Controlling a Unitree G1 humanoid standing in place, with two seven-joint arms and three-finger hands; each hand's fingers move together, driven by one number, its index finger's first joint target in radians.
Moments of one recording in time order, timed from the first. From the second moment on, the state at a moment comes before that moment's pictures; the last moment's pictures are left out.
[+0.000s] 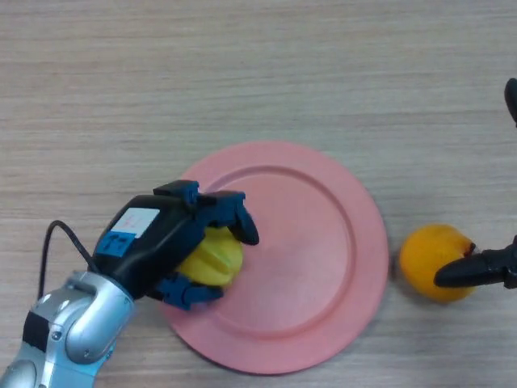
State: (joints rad) left arm -0.09 0.27 -0.07 -0.13 0.74 -0.31 -0.30; right arm 0.02 -0.25 -0.22 -0.72 0.08 0.41 0.23
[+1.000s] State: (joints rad) left arm -0.07 0.25 0.14 -0.42 -0.19 0.07 -0.19; right arm 0.01 -0.25 -0.22 -0.76 0.07 0.42 0.23
